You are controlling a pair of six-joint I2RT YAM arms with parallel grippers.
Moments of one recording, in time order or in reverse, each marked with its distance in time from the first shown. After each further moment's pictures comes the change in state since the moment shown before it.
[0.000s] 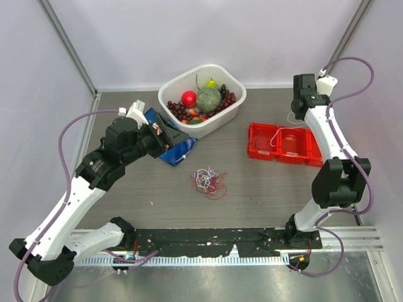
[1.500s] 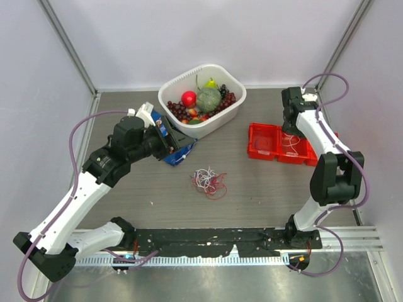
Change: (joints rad) left arm 0.000 0.036 -0.025 0.004 0.079 -0.001; right arm 0.045 0.049 -0.123 -0.119 -0.106 -0.035
